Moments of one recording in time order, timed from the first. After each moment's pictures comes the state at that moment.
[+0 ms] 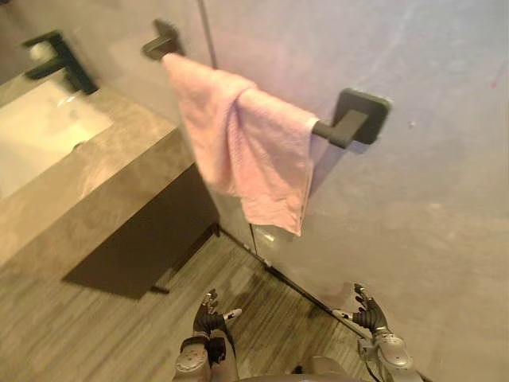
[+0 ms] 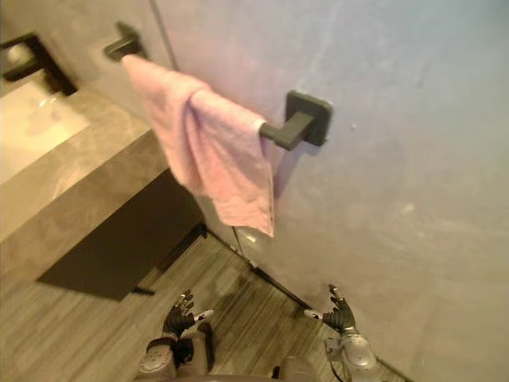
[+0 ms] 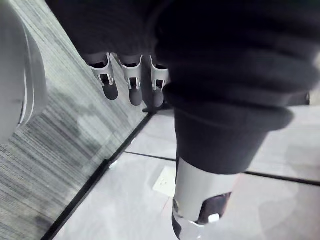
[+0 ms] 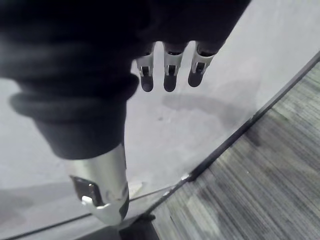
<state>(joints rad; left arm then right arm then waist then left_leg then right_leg) 0.22 -0.01 0.03 0.57 -0.05 -0.14 0.03 0.21 -0.11 -0.07 0.52 -0.08 -0.10 -0.01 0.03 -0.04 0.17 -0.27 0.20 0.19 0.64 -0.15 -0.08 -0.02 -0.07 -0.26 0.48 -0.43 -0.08</state>
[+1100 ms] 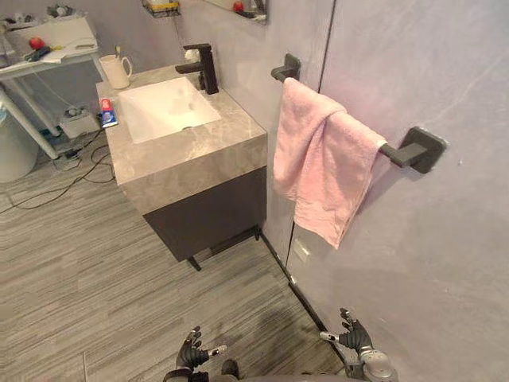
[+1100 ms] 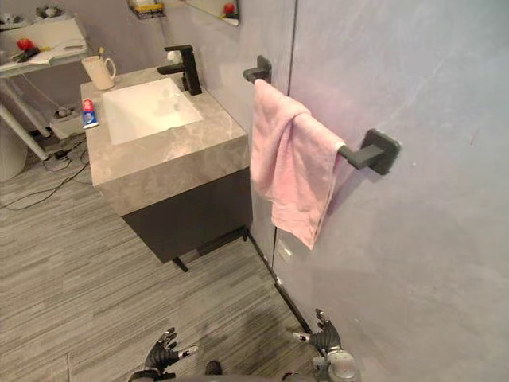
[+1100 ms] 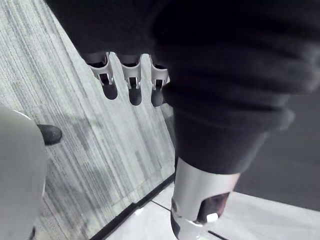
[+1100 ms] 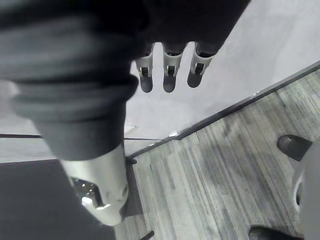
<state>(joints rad) 0.24 0.05 0.05 0.72 -0.03 -0.13 0.02 0.16 -0.09 -0.06 0.74 -0.12 -0.10 -0.02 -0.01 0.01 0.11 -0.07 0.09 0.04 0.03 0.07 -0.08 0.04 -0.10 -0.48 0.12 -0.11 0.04</state>
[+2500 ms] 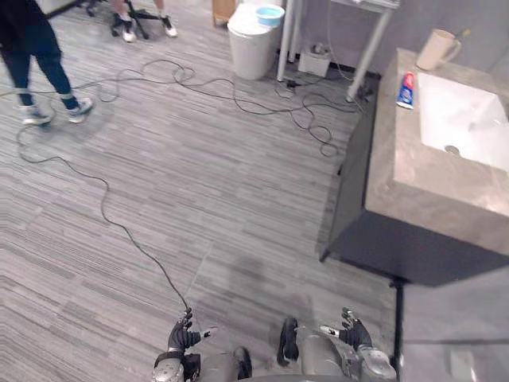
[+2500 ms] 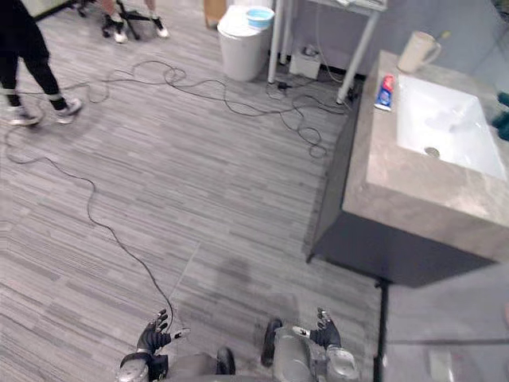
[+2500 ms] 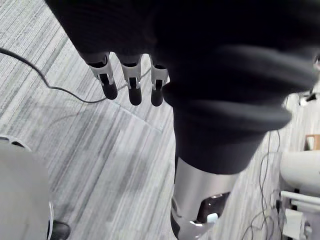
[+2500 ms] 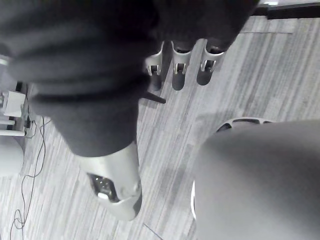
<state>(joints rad) 0.21 0.07 0.08 0.69 -0.05 -0.12 0.05 0.17 -0.07 -0.10 0.73 -0.02 -0.09 -0.02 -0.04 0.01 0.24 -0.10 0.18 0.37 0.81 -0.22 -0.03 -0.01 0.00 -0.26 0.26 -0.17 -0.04</state>
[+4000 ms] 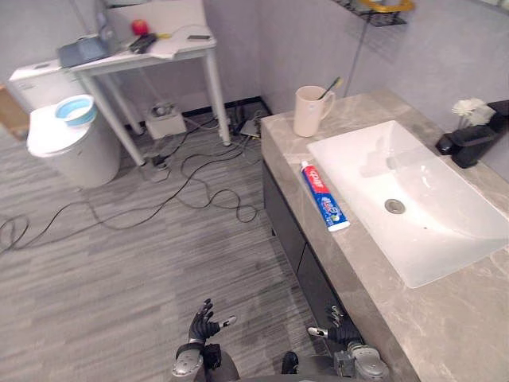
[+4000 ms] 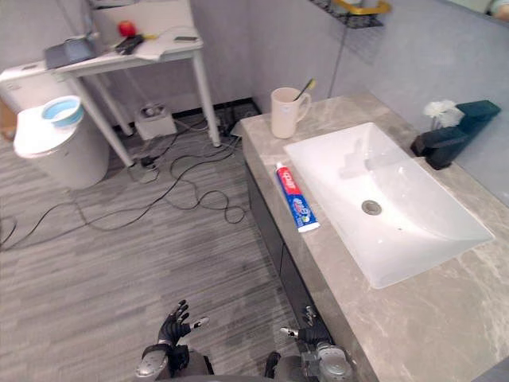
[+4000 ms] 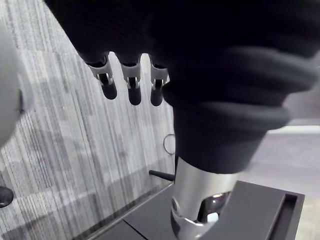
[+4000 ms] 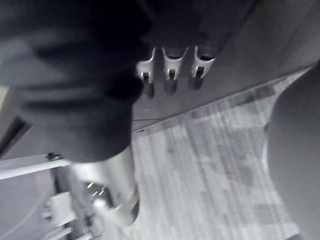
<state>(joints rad) 0.20 -0.01 0.11 0.67 -0.04 -0.11 0.02 0.19 0.00 -0.10 0.66 -0.06 -0.07 0.01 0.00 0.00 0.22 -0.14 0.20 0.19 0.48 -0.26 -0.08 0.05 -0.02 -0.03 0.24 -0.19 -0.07</state>
